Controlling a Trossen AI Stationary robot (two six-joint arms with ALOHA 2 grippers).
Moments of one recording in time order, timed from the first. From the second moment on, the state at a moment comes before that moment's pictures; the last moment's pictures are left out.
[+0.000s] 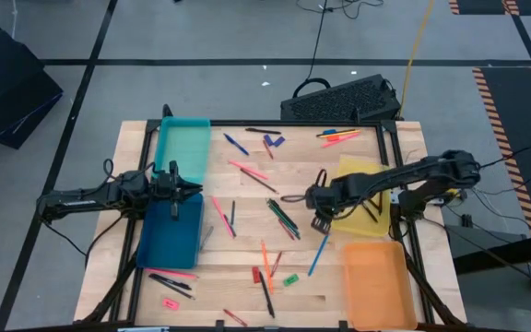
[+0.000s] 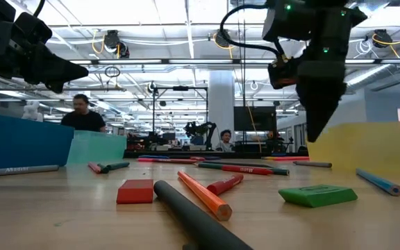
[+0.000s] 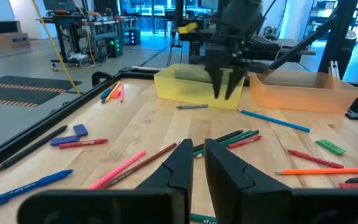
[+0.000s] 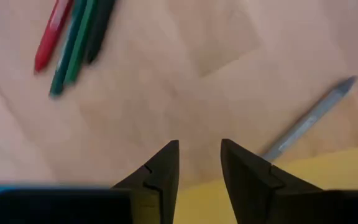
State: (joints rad) left arm 0.11 0.05 0.05 -0.10 0.00 -0.03; right arm 0.07 1.51 0.90 -0.77 0.05 0.55
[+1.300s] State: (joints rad) left arm 0.11 0.05 0.05 -0.10 0.00 -0.03; right arm -0.32 1.82 1.36 -0.50 0.15 -0.06
